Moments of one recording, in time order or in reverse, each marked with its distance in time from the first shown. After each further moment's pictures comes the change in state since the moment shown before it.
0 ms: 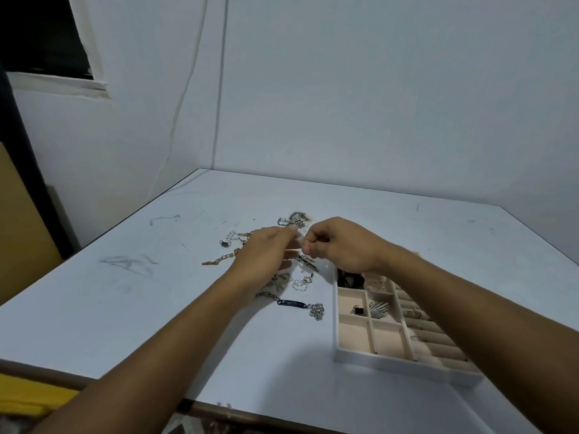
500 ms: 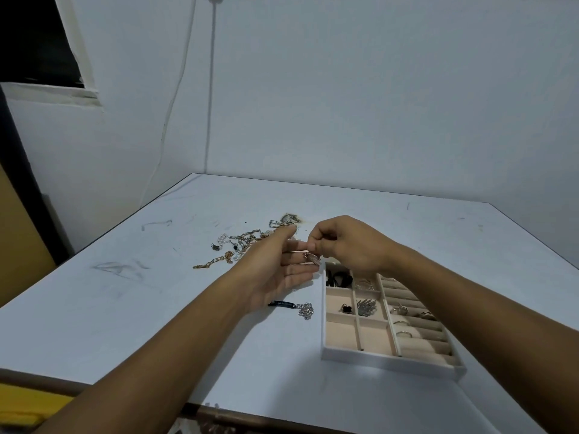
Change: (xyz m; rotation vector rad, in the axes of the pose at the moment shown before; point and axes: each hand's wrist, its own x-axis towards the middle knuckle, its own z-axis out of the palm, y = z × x) left_hand -0.009 0.016 0.023 -0.431 -0.163 -0.313; right_hand -0.020 0.013 -0.013 0.130 0.053 0.007
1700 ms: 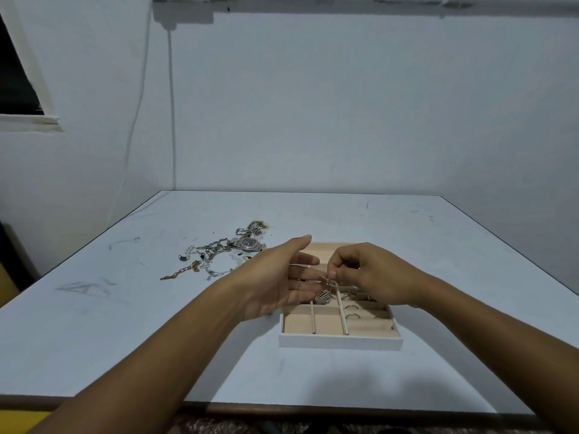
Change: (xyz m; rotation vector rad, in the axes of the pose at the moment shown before) left_hand -0.024 -0.010 0.059 0.203 -0.177 -0.131; right_hand -0.100 0.033 -0.028 0.005 0.066 0.109
